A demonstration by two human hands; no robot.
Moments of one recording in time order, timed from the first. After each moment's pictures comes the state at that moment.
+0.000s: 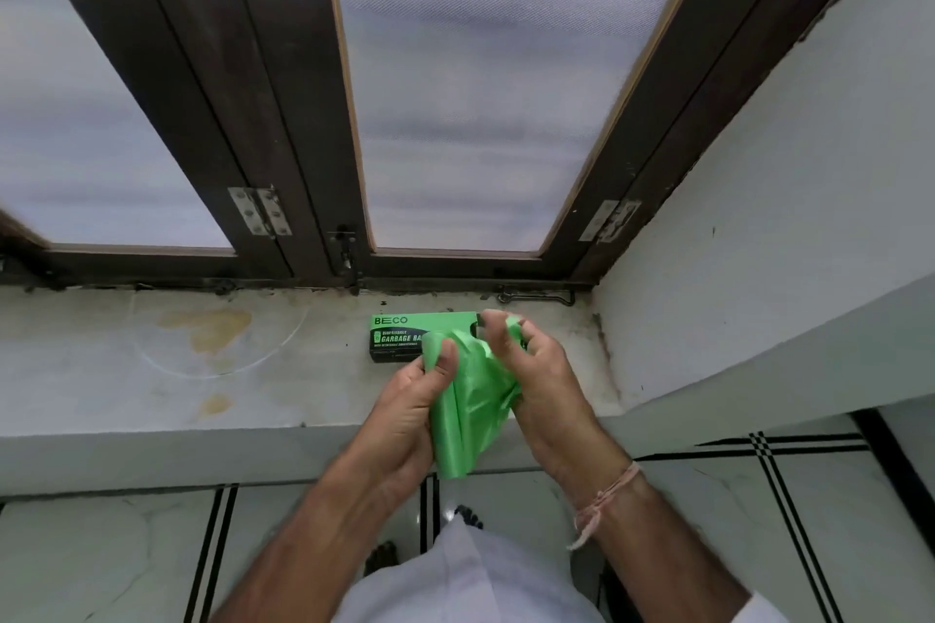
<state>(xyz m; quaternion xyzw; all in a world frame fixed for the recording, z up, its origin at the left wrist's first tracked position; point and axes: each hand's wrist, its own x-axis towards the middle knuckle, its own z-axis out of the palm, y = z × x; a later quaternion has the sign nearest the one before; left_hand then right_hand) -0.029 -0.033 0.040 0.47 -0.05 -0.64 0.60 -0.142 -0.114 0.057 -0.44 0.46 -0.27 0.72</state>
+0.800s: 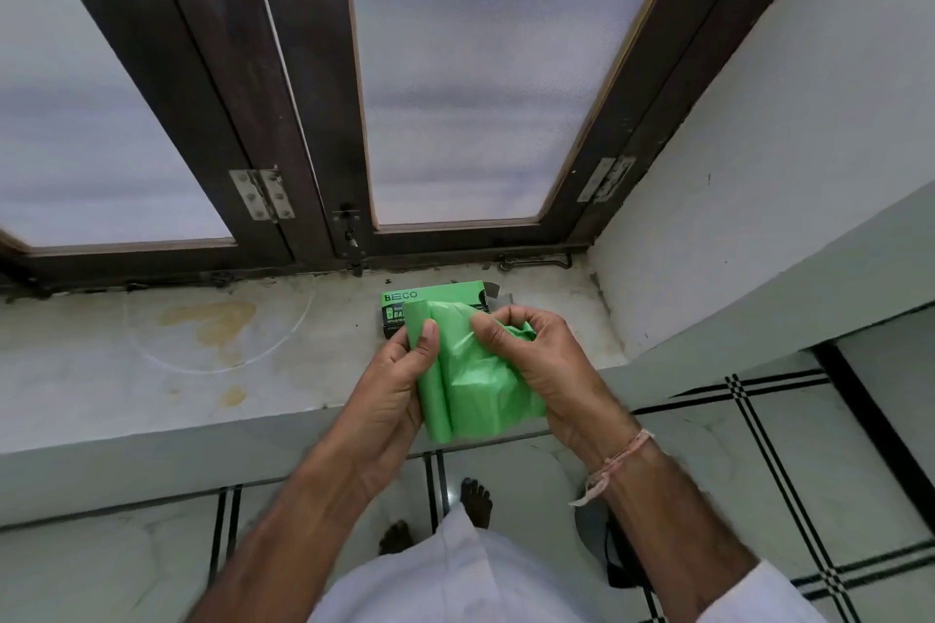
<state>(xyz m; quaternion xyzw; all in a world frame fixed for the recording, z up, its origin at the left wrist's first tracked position) 0.010 0.000 0.043 0.46 -0.12 -0.65 0.59 -0.134 -0.082 0.065 -0.49 0.50 -0.24 0.67</state>
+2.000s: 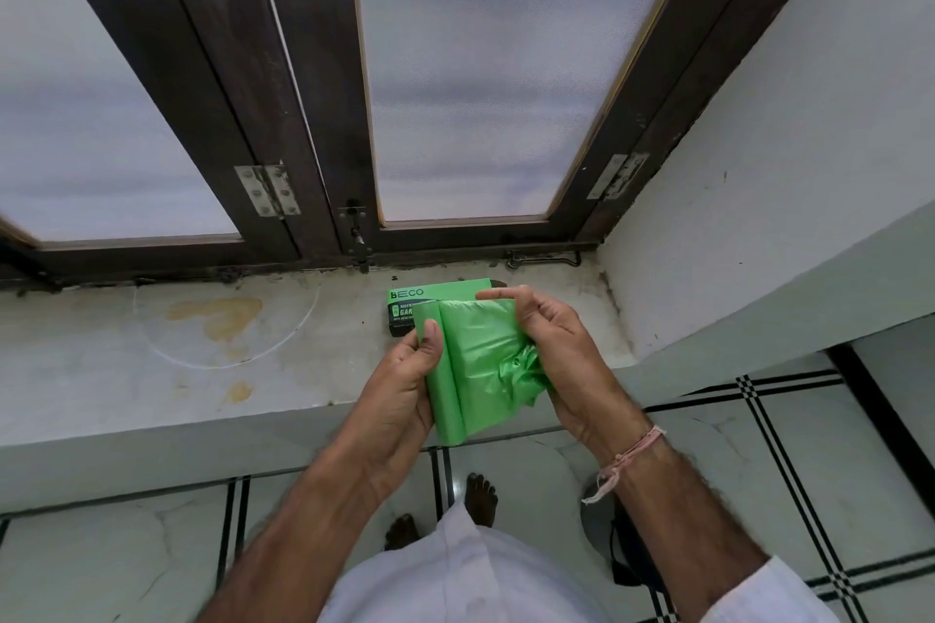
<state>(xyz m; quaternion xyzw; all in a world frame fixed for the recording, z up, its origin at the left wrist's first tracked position) 0.005 -0.001 0.040 0.47 -0.11 -0.65 0.59 -0.133 -0.095 0.055 -0.48 0.47 -0.28 0.68</state>
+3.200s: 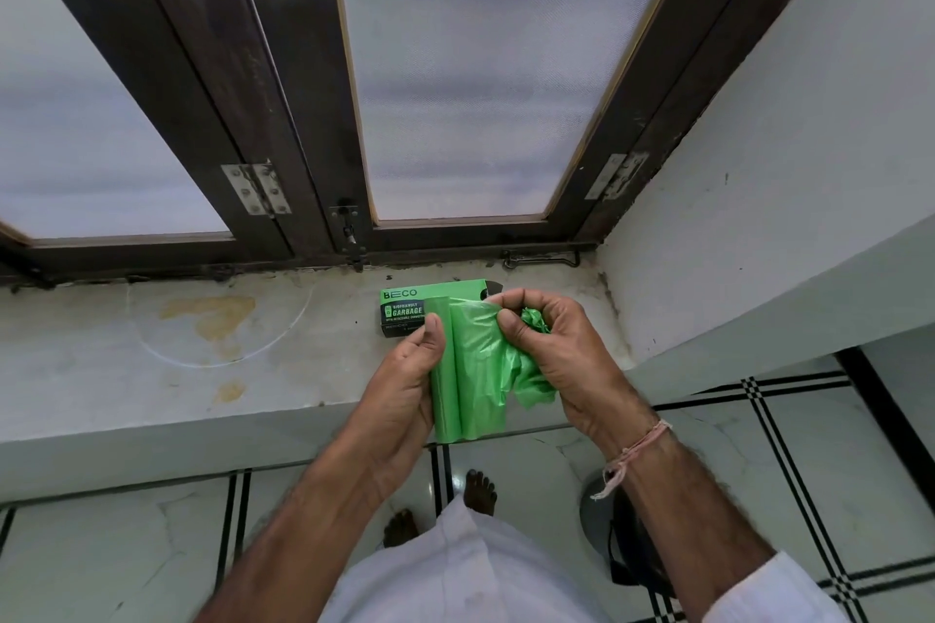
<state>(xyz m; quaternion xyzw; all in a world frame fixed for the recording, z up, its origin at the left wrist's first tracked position) -0.004 -0.012 0.040 0.48 -0.12 -0.65 0.58 -0.147 -0.111 0.049 -0.53 0.47 -0.26 0.66</state>
